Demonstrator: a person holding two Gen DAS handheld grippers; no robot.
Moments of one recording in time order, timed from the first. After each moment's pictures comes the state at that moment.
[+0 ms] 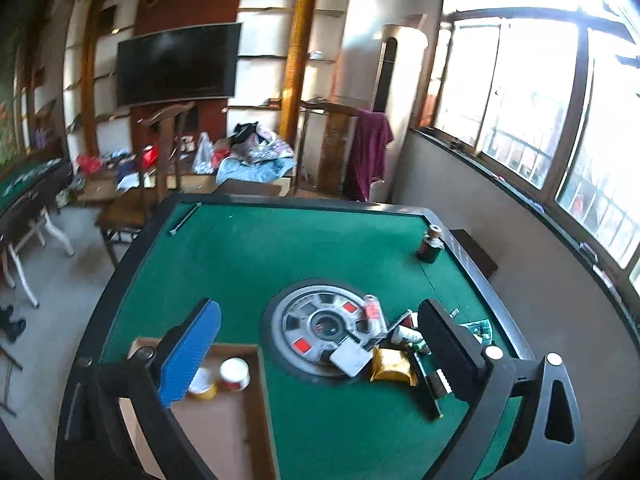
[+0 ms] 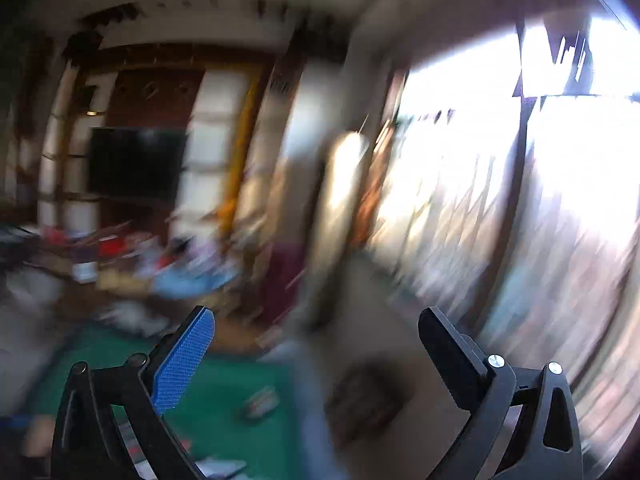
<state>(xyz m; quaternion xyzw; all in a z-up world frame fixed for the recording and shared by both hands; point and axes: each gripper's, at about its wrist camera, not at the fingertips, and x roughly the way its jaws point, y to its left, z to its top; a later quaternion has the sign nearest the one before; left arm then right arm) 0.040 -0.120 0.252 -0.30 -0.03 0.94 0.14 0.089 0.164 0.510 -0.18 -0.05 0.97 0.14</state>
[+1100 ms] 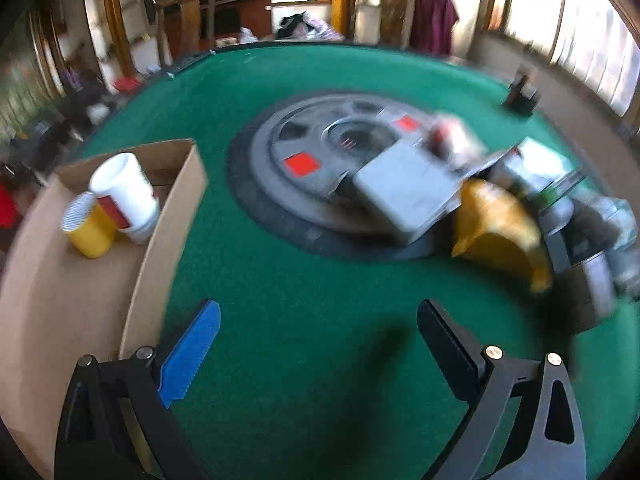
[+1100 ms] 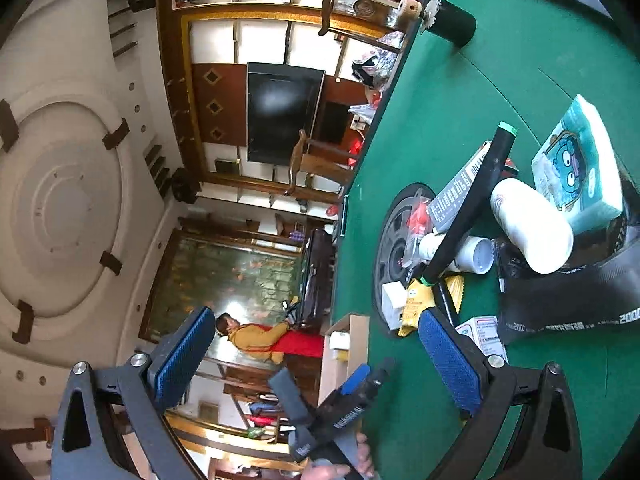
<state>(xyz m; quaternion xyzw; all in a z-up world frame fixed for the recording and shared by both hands) 0.008 -0.045 0.006 -0.46 0.02 0.89 0.00 0.024 0.236 0.035 -0.31 0.56 0.71 -0.31</state>
